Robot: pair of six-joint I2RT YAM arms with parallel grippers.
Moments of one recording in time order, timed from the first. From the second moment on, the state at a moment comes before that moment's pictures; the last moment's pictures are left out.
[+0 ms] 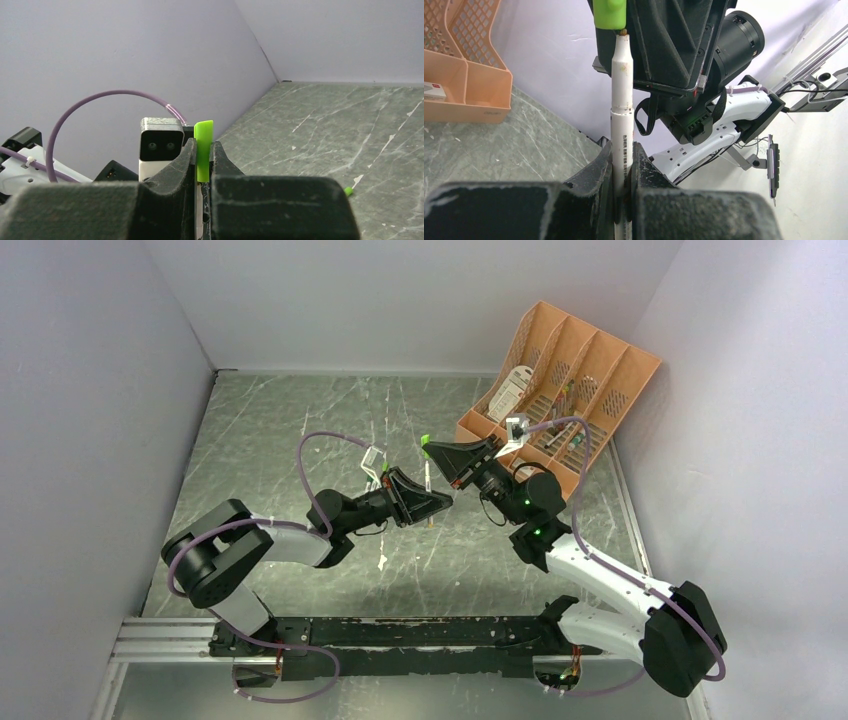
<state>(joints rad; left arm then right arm) -0.85 1.60 0.53 1.51 0.46 -0.98 0.66 1.05 0.57 0.82 -0.15 0.64</state>
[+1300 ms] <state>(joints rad) -0.85 1.62 0.57 1.50 0.46 -0.98 0.66 1.01 0.56 0.80 -0.15 0.64</state>
